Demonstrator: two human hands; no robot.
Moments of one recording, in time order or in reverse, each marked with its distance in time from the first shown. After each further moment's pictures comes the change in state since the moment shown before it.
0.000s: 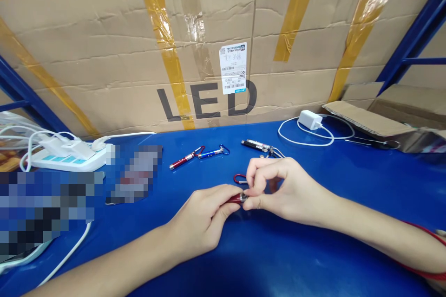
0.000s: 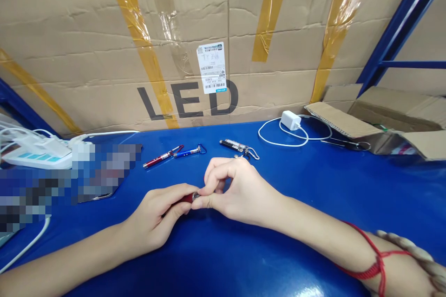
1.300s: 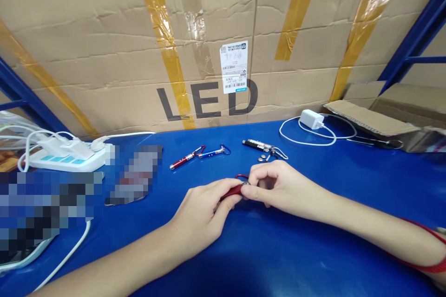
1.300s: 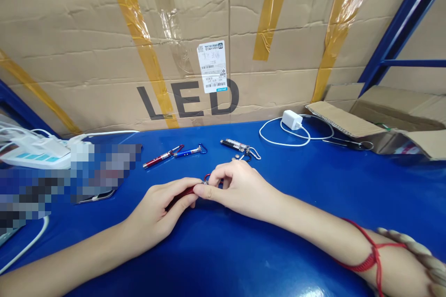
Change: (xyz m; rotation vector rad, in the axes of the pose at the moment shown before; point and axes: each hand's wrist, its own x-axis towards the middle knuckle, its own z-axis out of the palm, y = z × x) left_hand 0.005 0.000 0.000 0.089 -0.014 -0.206; right_hand 0.004 0.011 -0.001 -0.178 -0.116 0.230
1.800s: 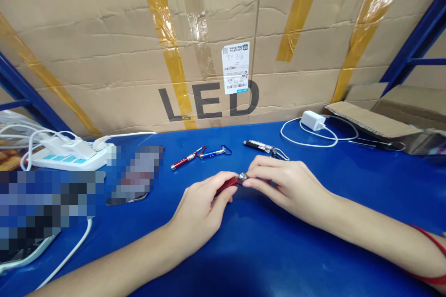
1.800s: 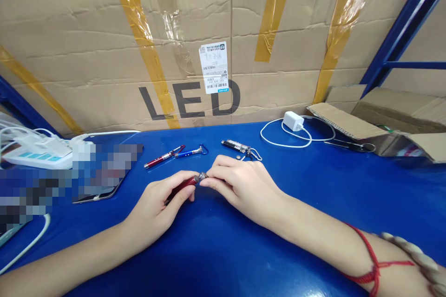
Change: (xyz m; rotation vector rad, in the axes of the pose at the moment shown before) left_hand 0.003 0.002 -0.003 -0.019 0.054 -0.090; right_hand -0.003 0.005 -0.005 -0.511 0.208 -0.410
